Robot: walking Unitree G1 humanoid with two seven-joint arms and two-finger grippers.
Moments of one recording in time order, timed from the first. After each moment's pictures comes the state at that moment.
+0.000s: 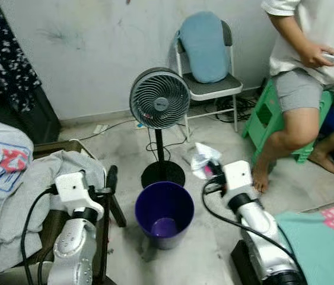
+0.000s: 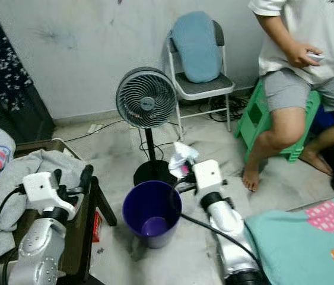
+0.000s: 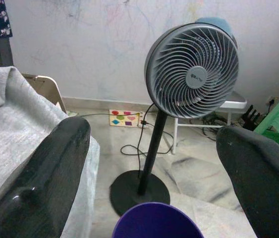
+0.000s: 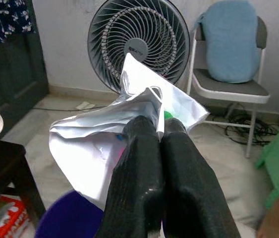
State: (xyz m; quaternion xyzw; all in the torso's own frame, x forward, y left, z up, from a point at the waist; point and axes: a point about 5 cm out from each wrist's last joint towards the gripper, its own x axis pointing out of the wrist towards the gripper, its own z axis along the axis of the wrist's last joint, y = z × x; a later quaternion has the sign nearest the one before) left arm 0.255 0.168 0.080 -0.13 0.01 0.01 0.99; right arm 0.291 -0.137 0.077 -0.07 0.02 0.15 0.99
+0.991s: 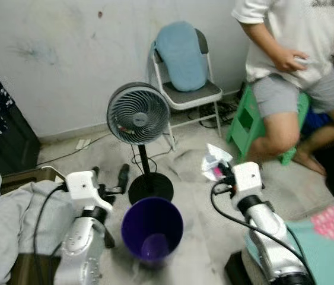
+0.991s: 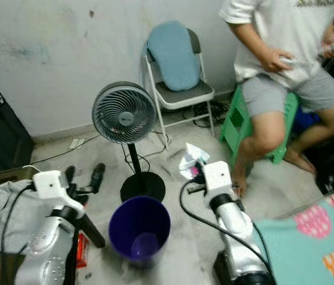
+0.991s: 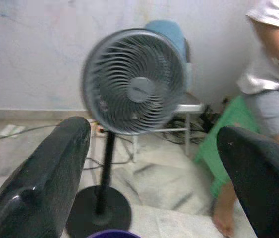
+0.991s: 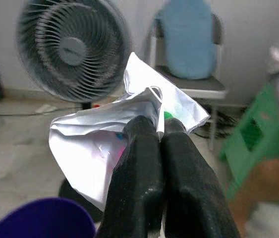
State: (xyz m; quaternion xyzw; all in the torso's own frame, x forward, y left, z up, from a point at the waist) left arm 0.256 0.160 0.082 -0.14 0.00 -0.03 0.99; right arm 0.290 -0.148 0.075 -0.08 0.02 0.13 0.99
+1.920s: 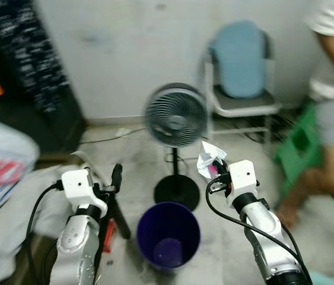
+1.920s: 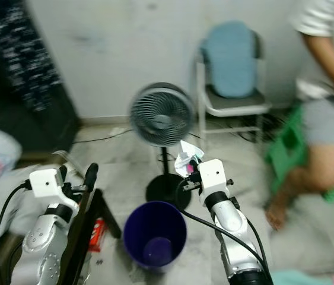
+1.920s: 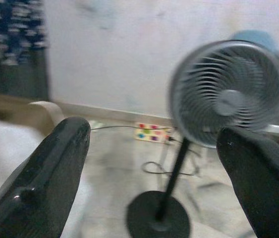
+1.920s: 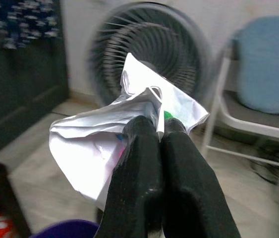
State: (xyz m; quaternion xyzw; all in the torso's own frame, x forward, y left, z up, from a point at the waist) left arm 0.261 0.169 0.081 -0.11 0.01 -0.01 0.99; right arm 0.292 -0.140 0.079 -0.07 0.01 0.14 0.99
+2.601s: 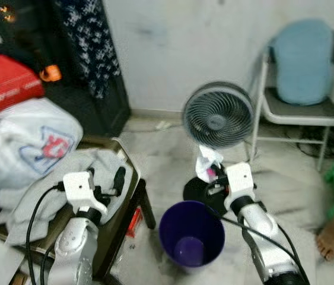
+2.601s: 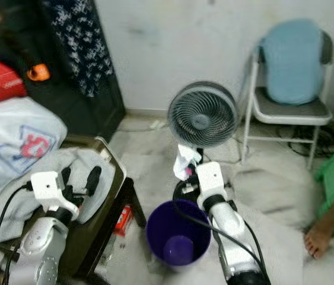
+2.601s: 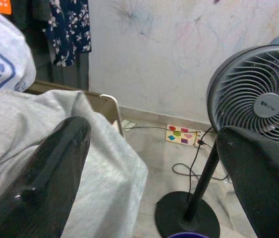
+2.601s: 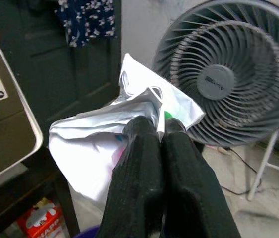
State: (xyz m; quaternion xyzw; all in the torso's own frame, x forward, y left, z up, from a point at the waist) left arm 0.259 0.163 0.085 -0.11 0.00 -0.05 0.99; right arm 0.293 -0.138 0.073 -0.07 0.02 0.14 0.99
